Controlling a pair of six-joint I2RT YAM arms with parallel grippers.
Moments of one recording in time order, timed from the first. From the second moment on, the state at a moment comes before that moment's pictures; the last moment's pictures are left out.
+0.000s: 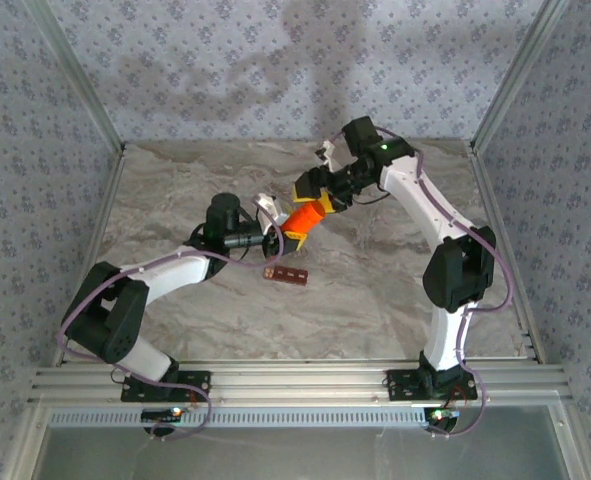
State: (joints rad) left arm -0.55 1.53 0.80 0.48 0.73 0.15; right arm 0.41 1.89 1.86 -1.05 -0.85 0.37
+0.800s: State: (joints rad) left arm -0.55 1.53 0.77 0.75 0.67 -0.10; right arm 0.19 1.49 1.38 -0.33 -0.79 0.65
